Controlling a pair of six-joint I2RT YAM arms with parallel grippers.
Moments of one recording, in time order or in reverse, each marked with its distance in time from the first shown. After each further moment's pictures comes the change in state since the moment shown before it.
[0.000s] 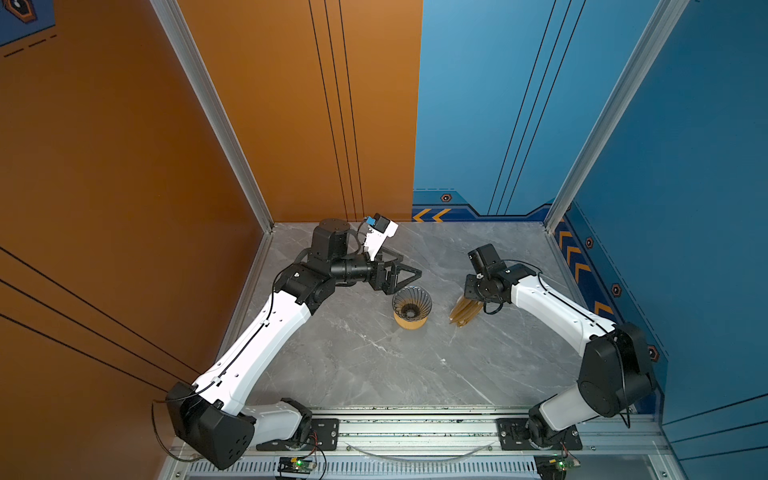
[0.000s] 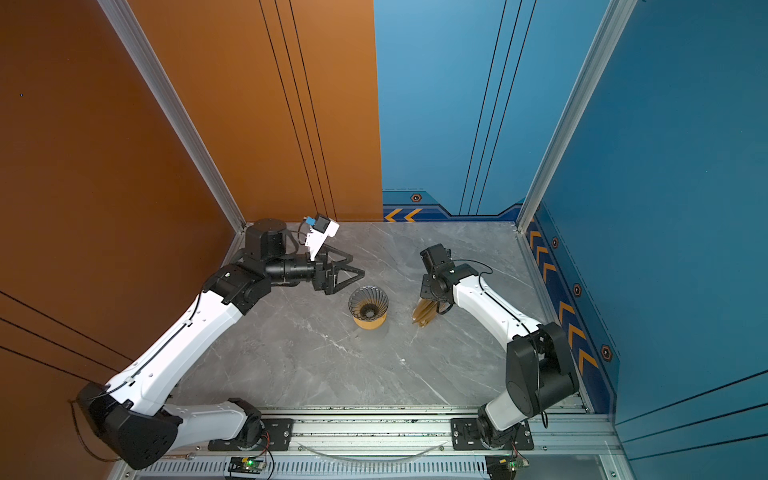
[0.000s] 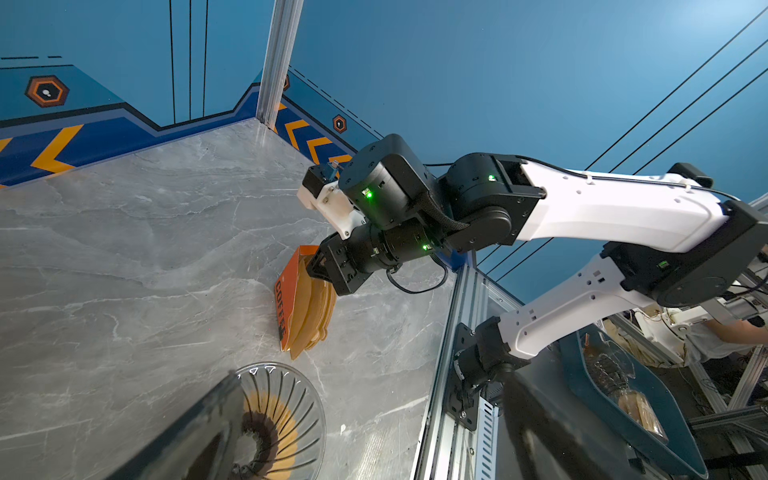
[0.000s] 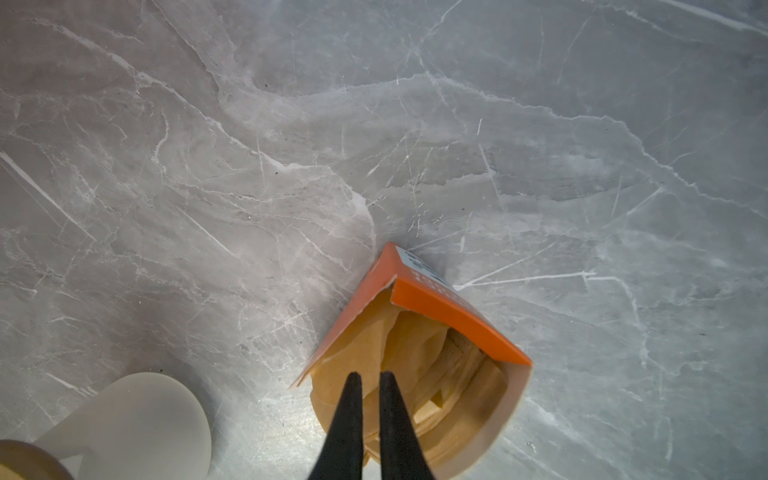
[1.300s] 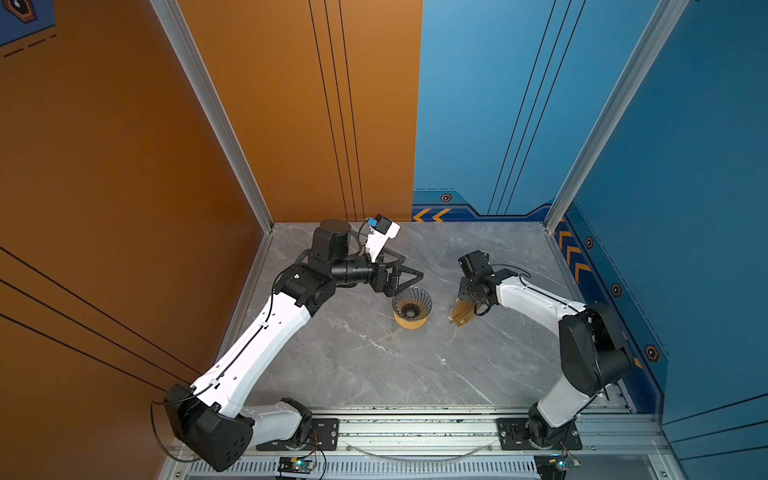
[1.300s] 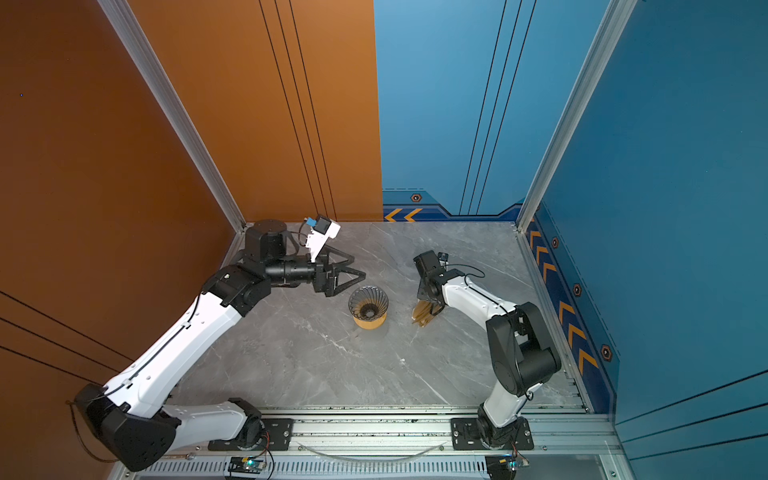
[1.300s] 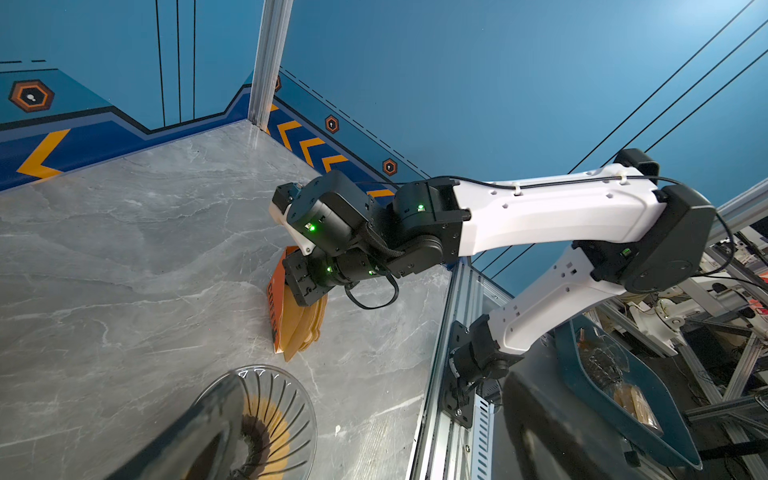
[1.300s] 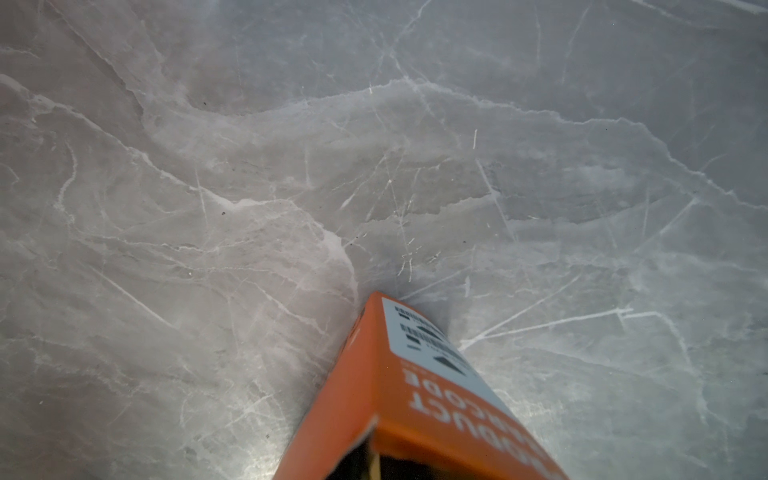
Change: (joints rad) left arm -0.018 -0.010 0.000 0.000 0.000 0.000; right arm 0.022 0.125 -0.063 0.188 0.111 0.062
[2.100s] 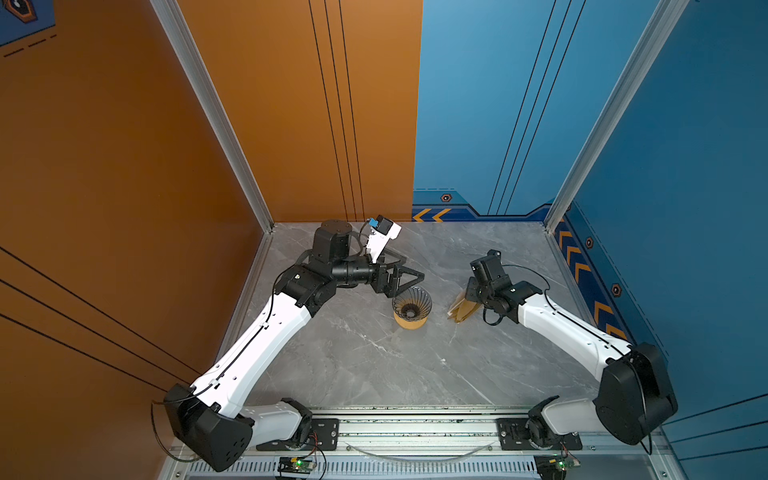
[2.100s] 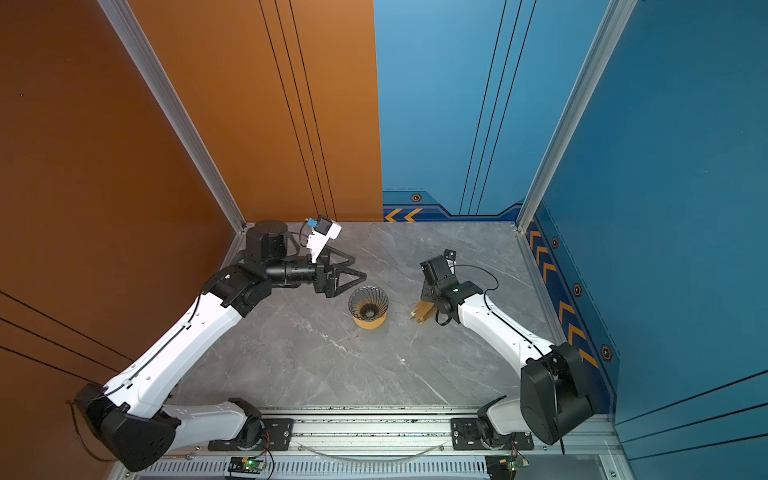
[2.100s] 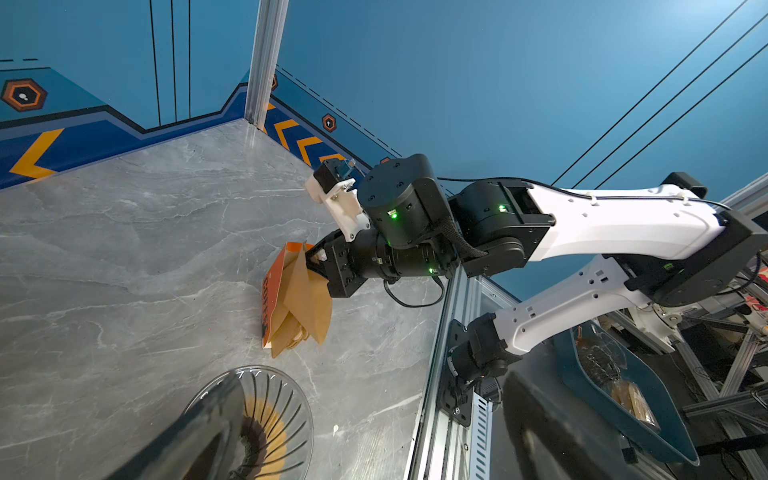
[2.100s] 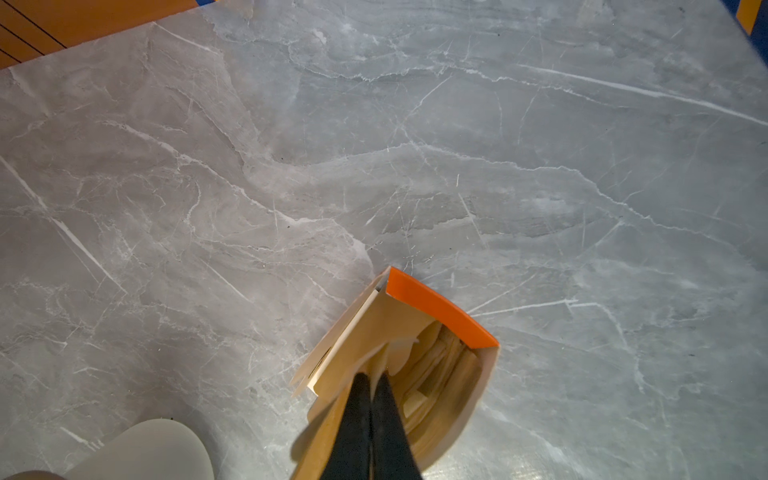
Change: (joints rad) left arm -0.006 0.000 0.000 0.000 0.000 0.000; right arm 0.035 -0.291 -0.117 0.018 0.034 -0.012
